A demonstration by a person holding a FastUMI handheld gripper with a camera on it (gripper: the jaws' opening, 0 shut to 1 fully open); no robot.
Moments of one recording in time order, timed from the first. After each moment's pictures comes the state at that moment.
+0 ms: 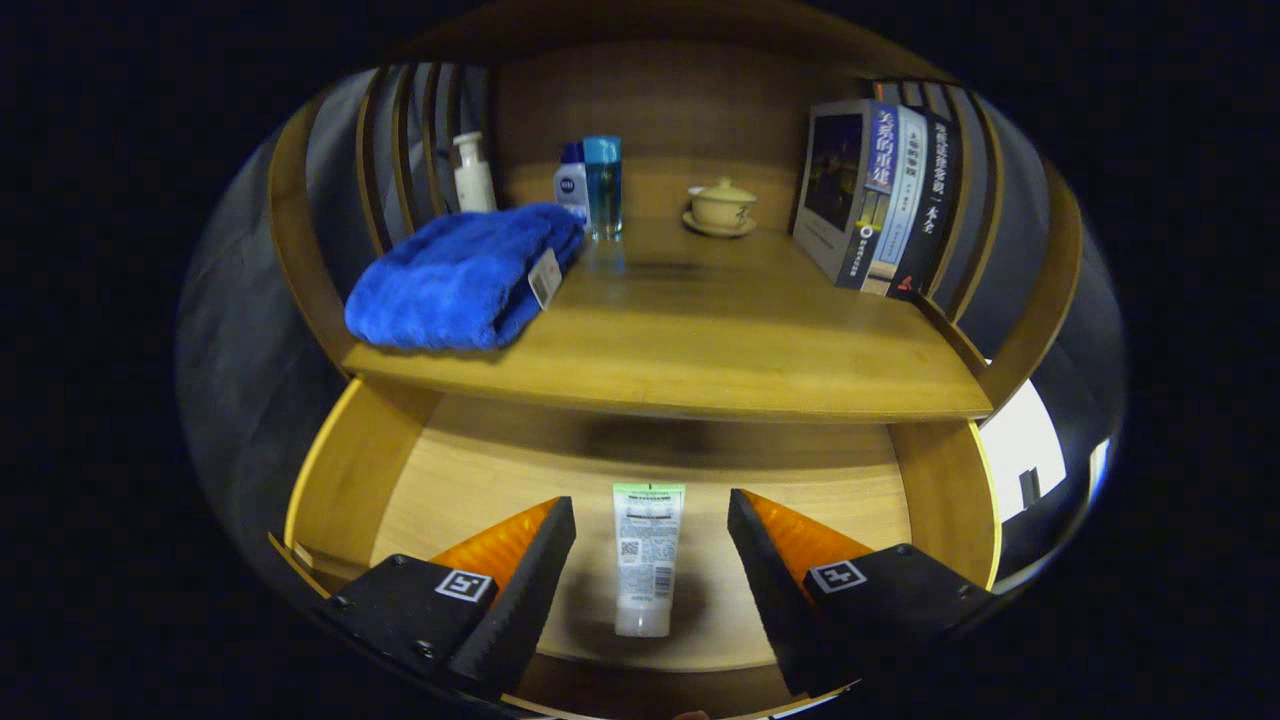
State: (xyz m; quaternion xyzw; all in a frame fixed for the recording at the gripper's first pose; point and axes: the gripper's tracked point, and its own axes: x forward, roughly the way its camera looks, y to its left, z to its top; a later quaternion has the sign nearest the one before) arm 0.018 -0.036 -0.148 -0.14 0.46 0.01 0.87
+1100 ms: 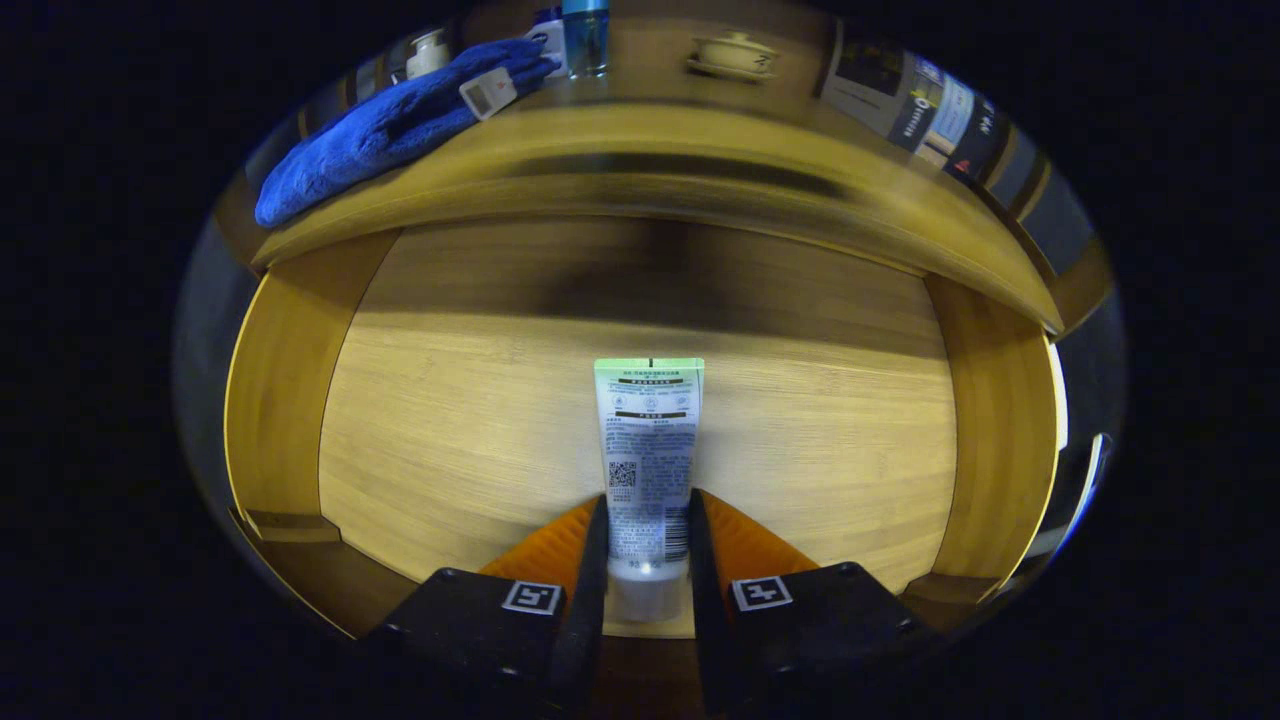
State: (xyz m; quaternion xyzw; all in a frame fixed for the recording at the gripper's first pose) arm -0.017 -0.052 -0.218 -0.12 0.60 -0.05 0.79
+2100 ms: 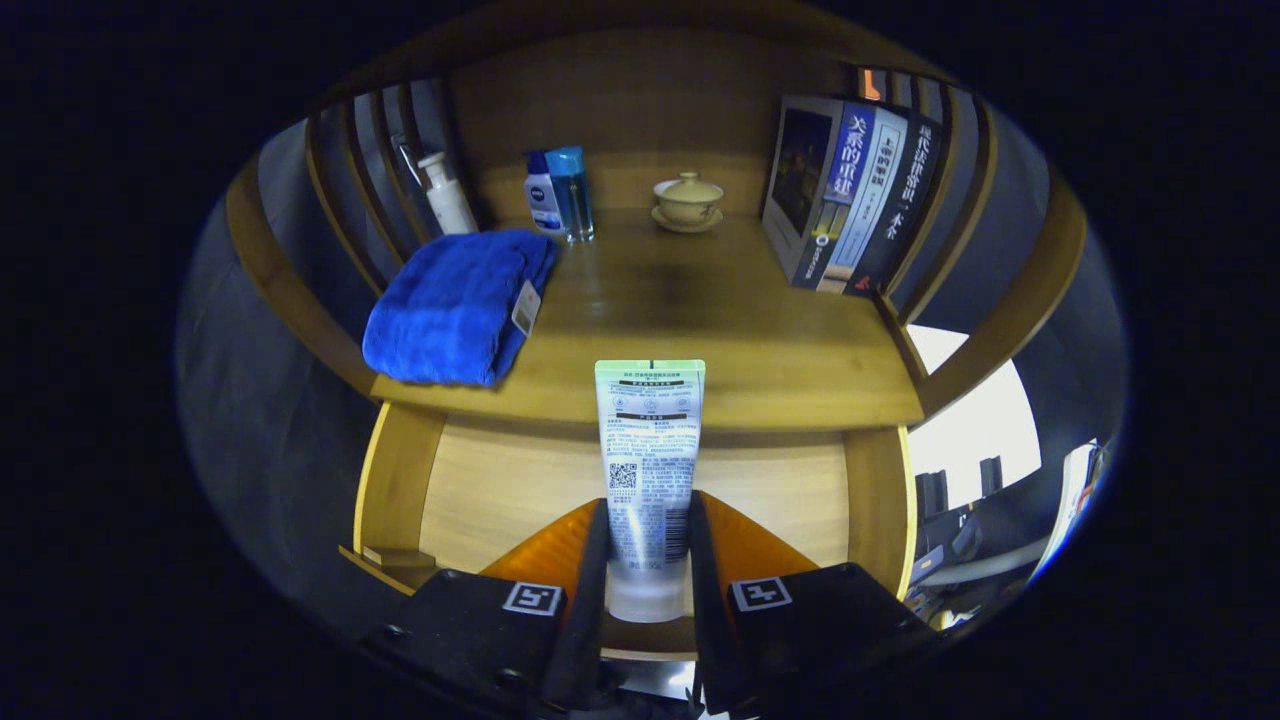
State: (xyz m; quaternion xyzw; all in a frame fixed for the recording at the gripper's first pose) arm 0.039 -0.014 -0.065 -0.11 0.52 -0.02 0.85
